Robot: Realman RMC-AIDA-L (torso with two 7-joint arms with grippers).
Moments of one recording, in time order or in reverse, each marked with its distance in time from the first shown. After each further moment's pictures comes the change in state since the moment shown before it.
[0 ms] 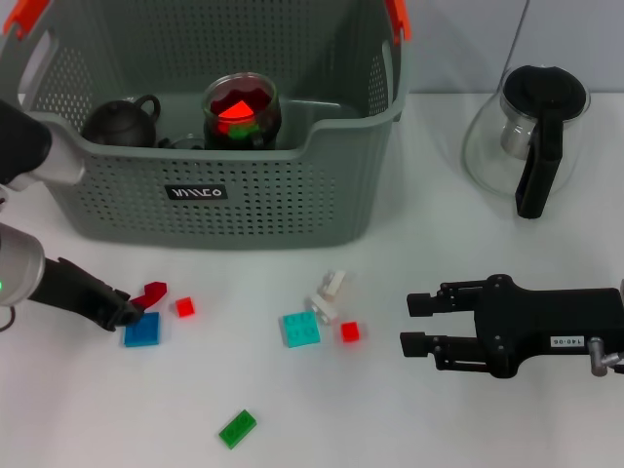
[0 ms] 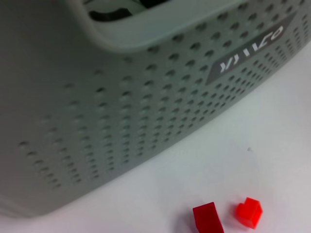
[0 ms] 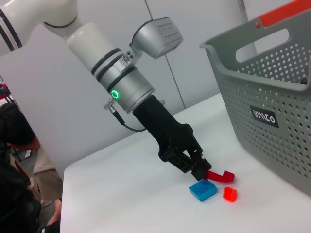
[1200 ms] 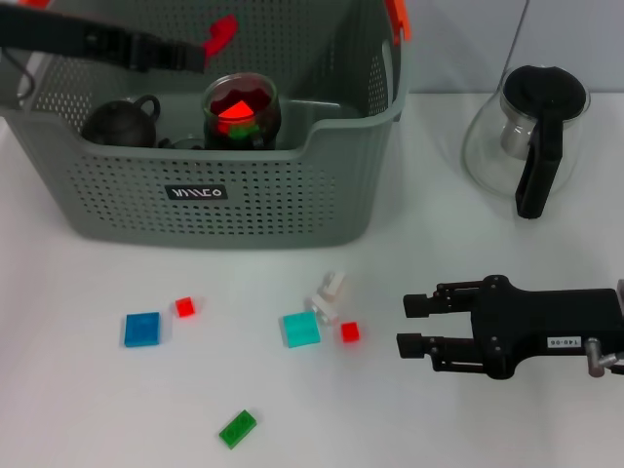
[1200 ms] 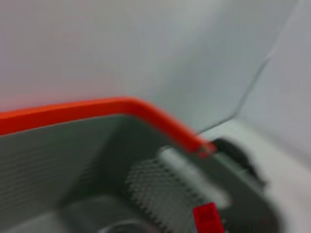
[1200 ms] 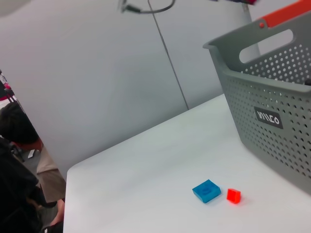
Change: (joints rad) left arm -0.315 0.200 -0.350 -0.098 -0.483 0.205 -0.038; right arm 0.002 0.004 0.000 0.000 0.000 -0.004 0.000
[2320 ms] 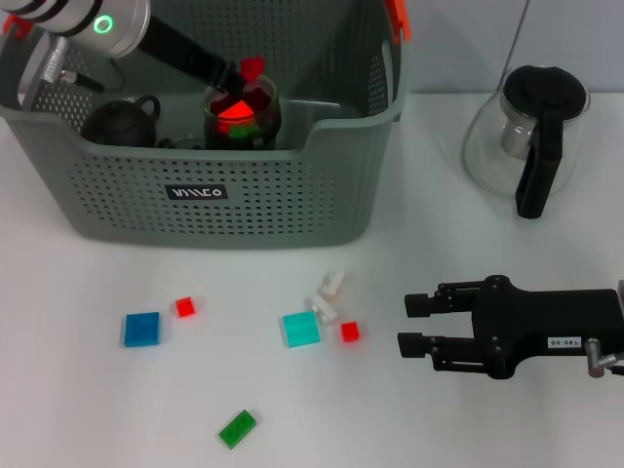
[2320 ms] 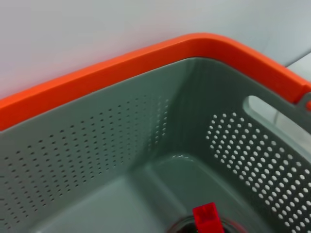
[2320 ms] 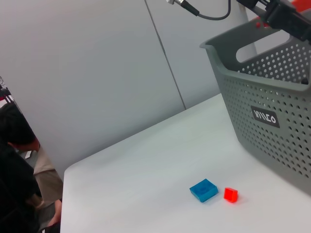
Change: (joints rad) left arm -0.197 -0.091 0.238 -0.110 0.460 -0.302 -0.189; right arm -0.003 0.001 0.000 0.001 0.000 0.007 0.000
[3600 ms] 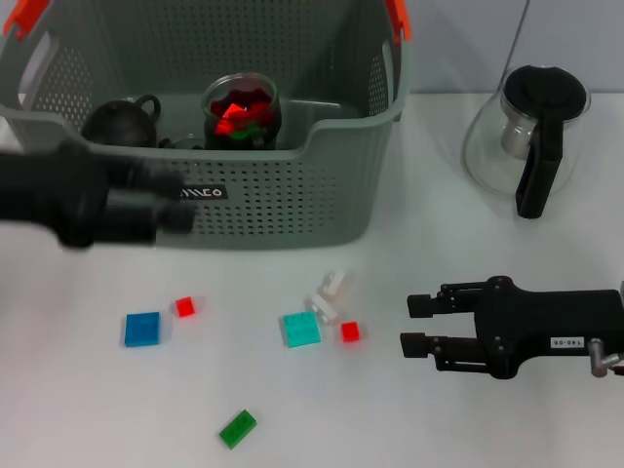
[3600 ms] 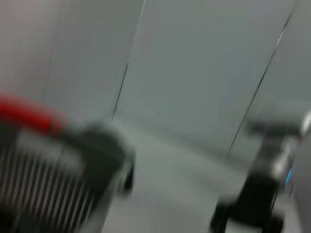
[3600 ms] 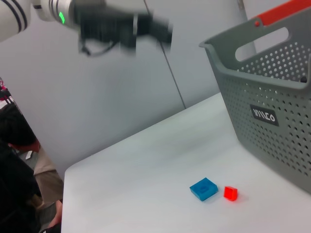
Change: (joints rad) left arm 0.423 0.042 -0.325 0.122 -0.654 0.650 0.606; right arm -0.001 -0.004 0.000 0.002 0.000 -0.002 0.009
